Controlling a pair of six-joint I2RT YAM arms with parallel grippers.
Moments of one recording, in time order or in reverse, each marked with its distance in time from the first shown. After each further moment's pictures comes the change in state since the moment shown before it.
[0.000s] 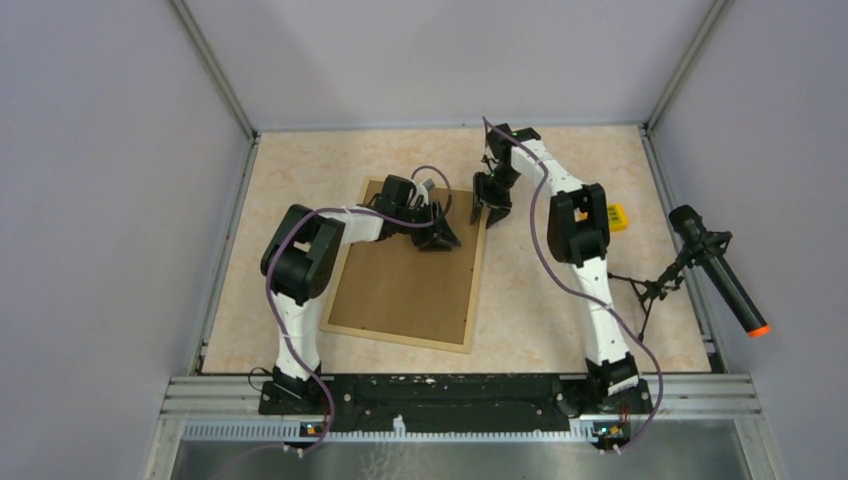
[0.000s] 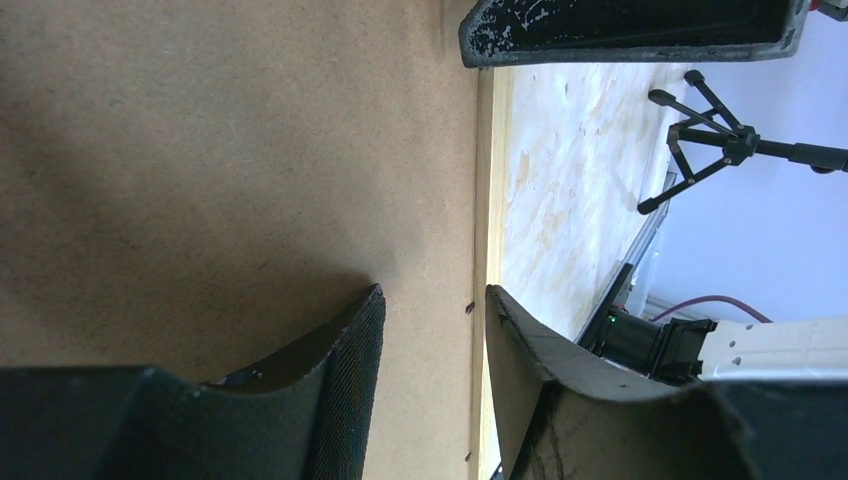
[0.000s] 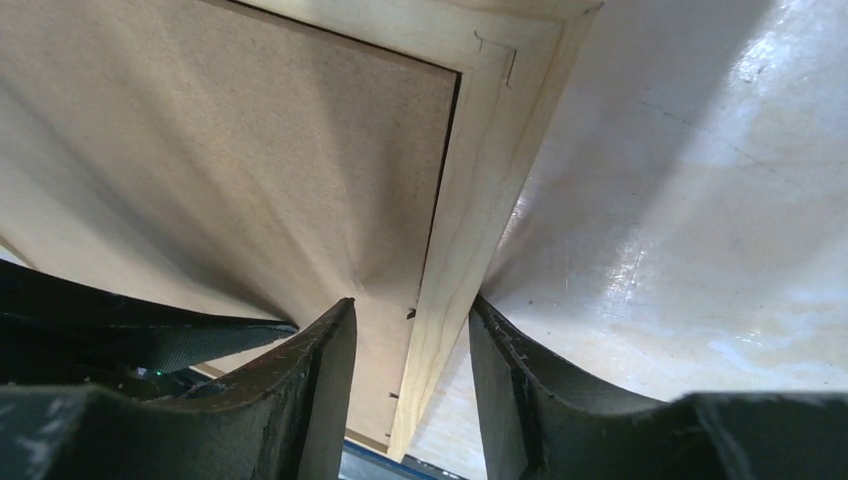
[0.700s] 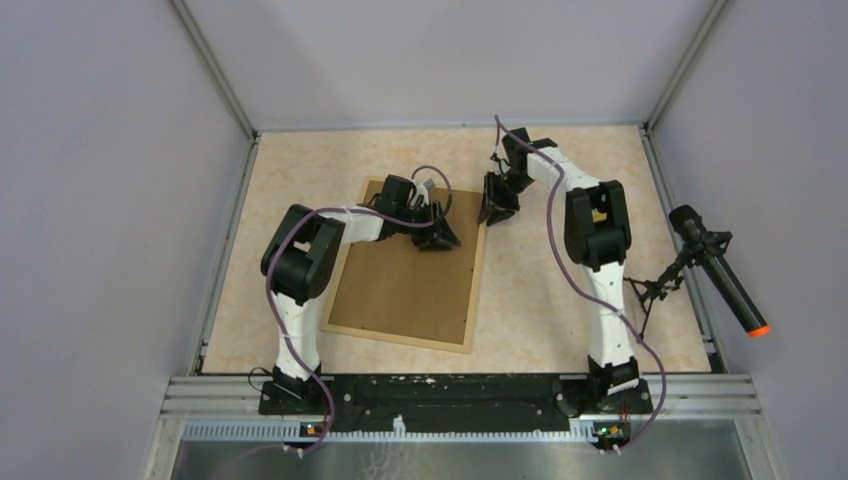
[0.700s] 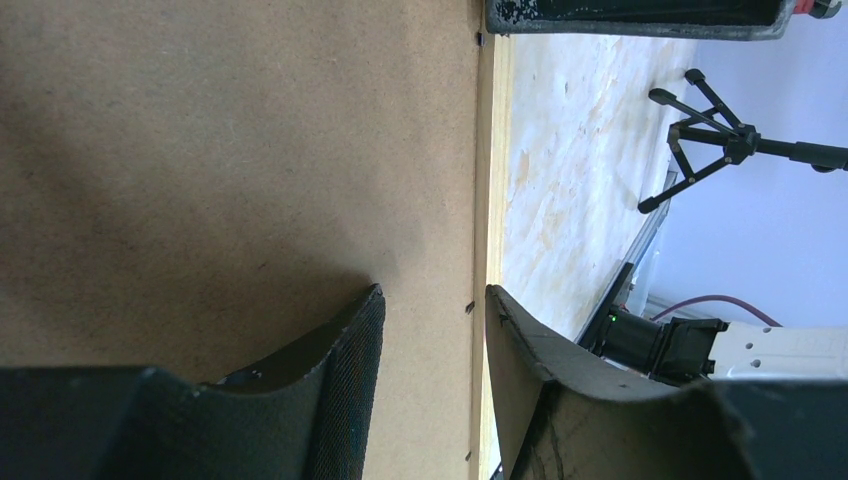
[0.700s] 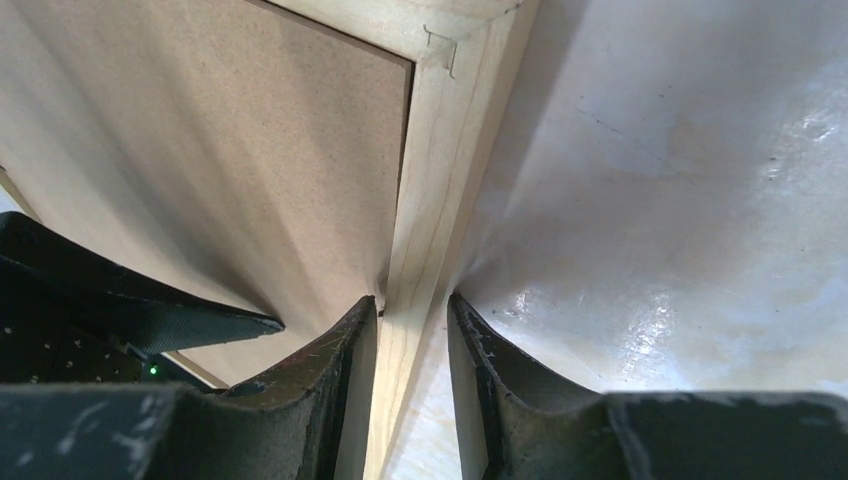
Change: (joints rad) left arm 0.000 0.000 0.003 -0.003 0.002 0.005; right arm -0.053 -0.180 -0.349 0.309 -0.093 -0.036
